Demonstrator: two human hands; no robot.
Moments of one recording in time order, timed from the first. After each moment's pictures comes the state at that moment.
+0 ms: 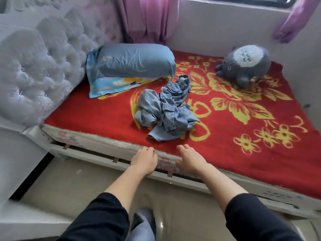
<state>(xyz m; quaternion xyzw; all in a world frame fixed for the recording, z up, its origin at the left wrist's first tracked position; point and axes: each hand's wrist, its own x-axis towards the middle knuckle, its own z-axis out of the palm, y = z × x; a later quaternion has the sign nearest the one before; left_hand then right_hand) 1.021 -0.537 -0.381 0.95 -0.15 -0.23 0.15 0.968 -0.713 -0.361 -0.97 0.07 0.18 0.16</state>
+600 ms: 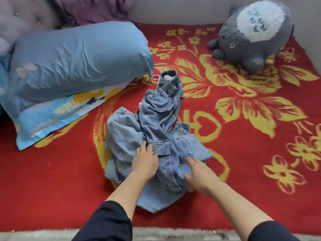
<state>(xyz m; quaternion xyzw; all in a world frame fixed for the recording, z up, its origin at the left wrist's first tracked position) 1.413 -0.714 -0.523 0.94 -0.20 -0.25 0.14 1.286 -0.871 -0.509 -0.91 0.23 0.26 0.24</state>
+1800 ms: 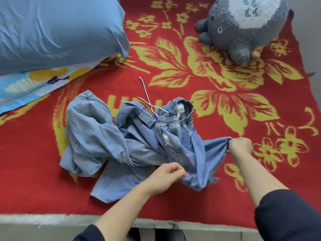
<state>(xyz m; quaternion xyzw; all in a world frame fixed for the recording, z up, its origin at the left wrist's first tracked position) 1.301 -0.868 -0.507 0.64 -0.13 -0.57 0.50 1.247 -1.142 -0.509 -0.70 0.64 0.03 0.30</state>
